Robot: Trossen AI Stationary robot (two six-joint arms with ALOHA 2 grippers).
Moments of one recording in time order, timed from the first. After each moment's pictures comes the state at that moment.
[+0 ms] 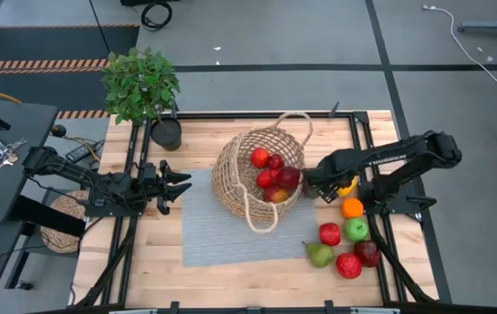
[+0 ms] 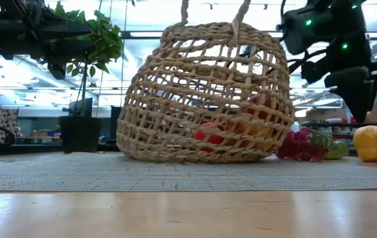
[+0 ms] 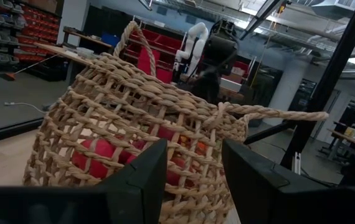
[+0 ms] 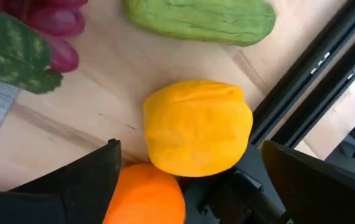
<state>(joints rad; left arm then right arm) -0.32 0.43 0.01 0.59 -0.53 -0.28 -0.01 1.36 0.89 -1.37 0.17 0.91</state>
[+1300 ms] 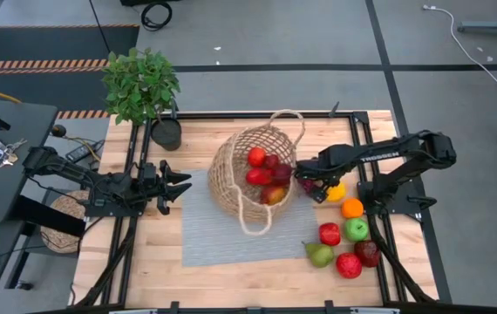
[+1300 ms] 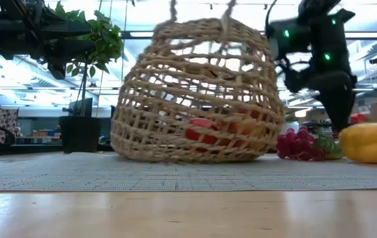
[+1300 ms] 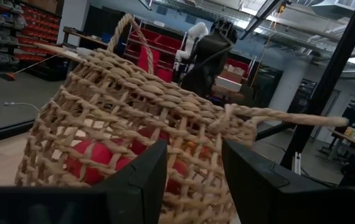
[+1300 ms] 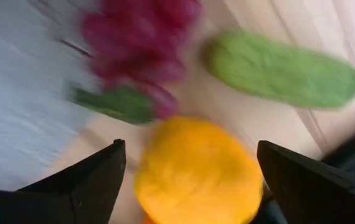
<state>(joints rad) -0.32 0.43 0.01 0.59 -0.53 -0.28 -0.08 1.41 0.88 -1.13 0.08 0.68</state>
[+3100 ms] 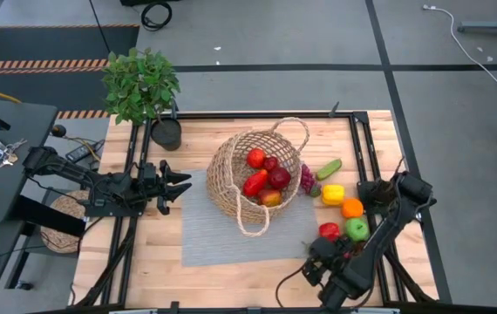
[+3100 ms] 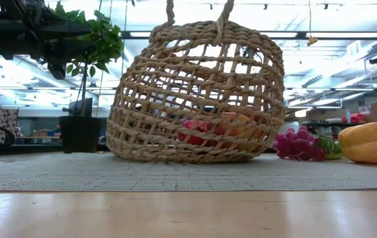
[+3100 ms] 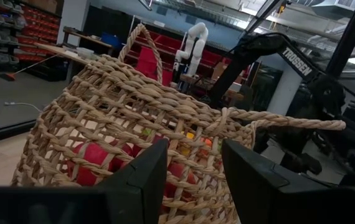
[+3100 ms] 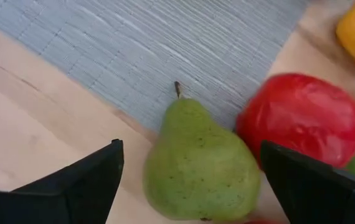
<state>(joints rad) -0.32 0.43 0.01 0.59 -0.53 -0.28 0.90 1.91 1.41 -1.24 0.40 1.87</state>
